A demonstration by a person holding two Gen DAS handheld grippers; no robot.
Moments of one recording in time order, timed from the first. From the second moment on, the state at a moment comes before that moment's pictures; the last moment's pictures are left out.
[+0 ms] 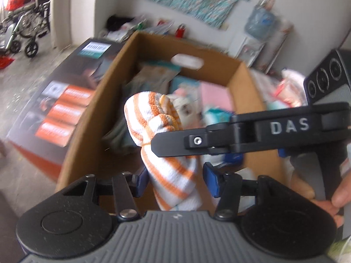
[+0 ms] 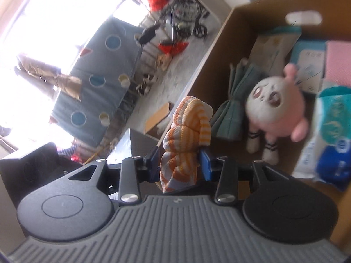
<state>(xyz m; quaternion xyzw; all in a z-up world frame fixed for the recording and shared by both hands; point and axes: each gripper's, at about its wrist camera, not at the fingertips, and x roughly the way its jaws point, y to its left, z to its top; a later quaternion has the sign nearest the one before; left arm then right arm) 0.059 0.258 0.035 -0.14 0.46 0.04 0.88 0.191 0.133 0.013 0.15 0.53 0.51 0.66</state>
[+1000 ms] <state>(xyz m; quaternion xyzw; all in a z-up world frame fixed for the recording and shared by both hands) 0.029 0.303 0.036 -0.13 0.45 0.07 0.88 0.204 0.191 -0.061 0.14 0.65 0.44 0.61</state>
